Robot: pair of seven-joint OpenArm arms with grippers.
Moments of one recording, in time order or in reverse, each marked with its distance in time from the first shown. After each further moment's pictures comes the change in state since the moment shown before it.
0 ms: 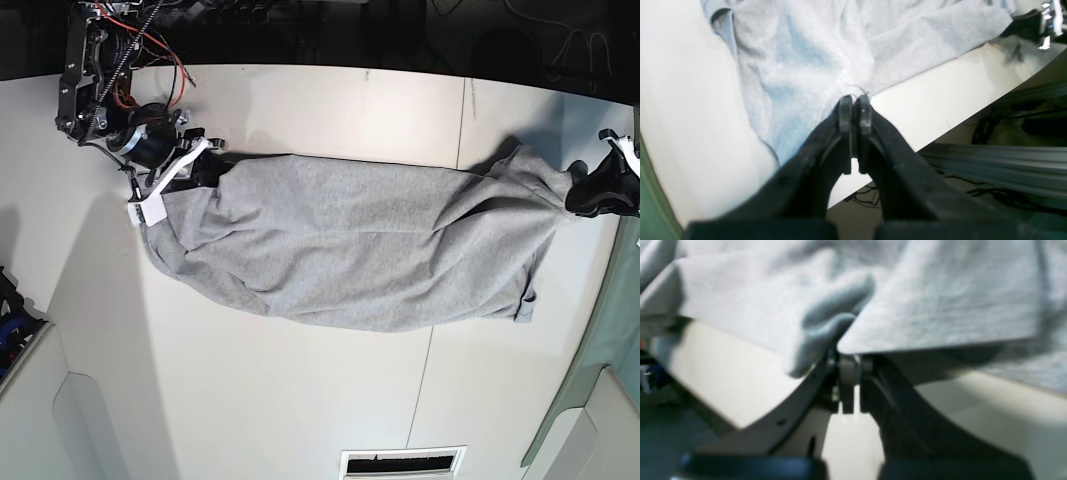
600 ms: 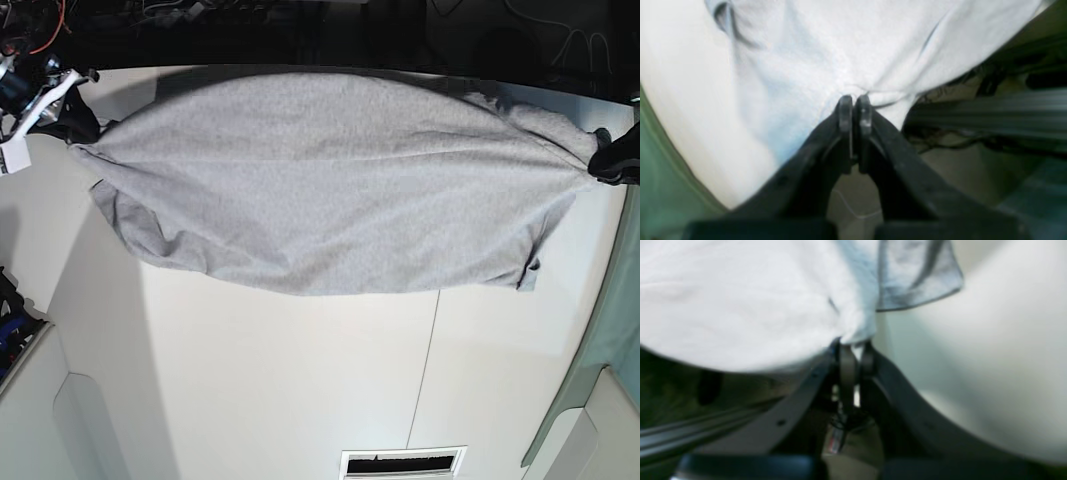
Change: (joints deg) left arm 11.4 -6.2 -7.8 7.3 -9.9 0.0 8.5; right arm -21.3 14.6 19.3 25.7 14.1 0.8 -7.8
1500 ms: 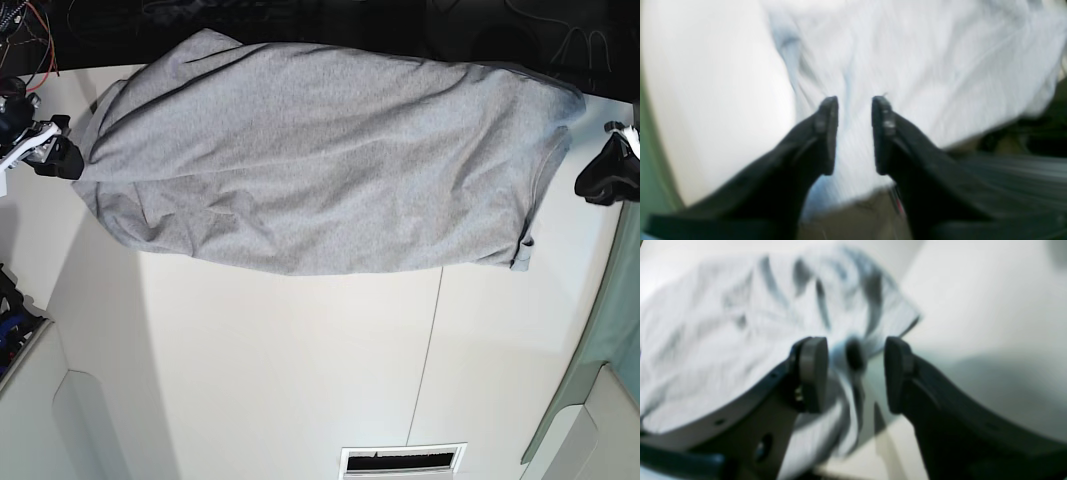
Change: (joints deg) left arm -10.1 7.2 6.7 -10.6 14.1 0.0 -13.2; right arm 13.9 -0.3 0.8 -20.9 -5.6 -0.8 9.8
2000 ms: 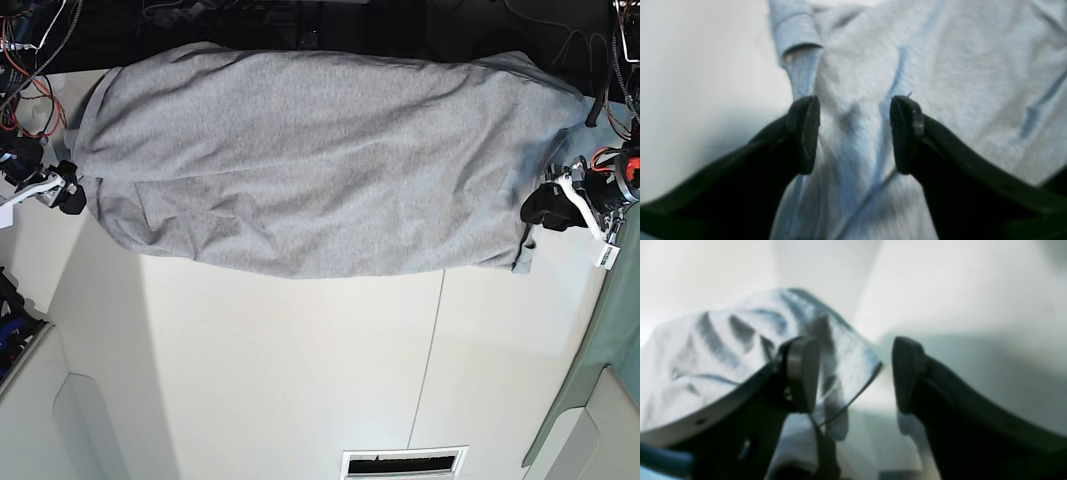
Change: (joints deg) left arm -20.3 6.2 19.1 -27.6 23.6 0.2 -16.2; right arm 14.9 -0.4 0.0 -24.3 -8.5 -1.5 5.5
